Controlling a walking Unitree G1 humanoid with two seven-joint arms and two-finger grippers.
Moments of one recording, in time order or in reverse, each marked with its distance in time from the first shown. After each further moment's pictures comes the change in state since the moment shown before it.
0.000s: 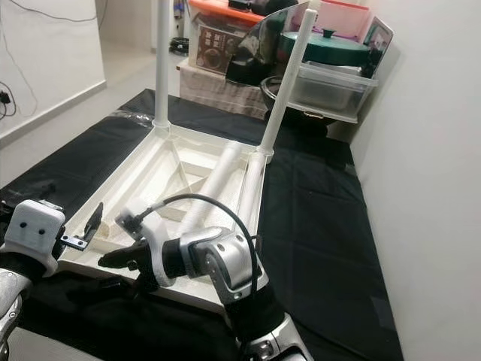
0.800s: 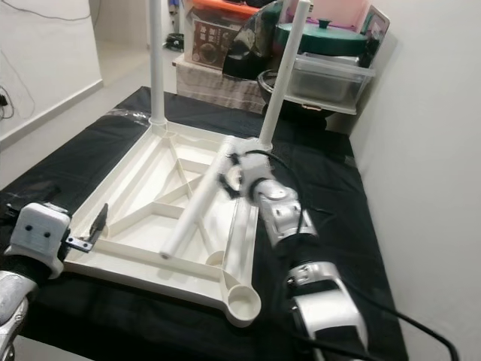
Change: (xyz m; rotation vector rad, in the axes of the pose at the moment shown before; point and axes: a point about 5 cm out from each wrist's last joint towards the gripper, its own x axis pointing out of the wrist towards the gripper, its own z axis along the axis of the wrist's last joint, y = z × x) left arm -0.003 -0.005 -0.002 -0.002 0.001 -0.005; right arm -0.161 -0.134 0.008 -0.325 -0.034 -1.357
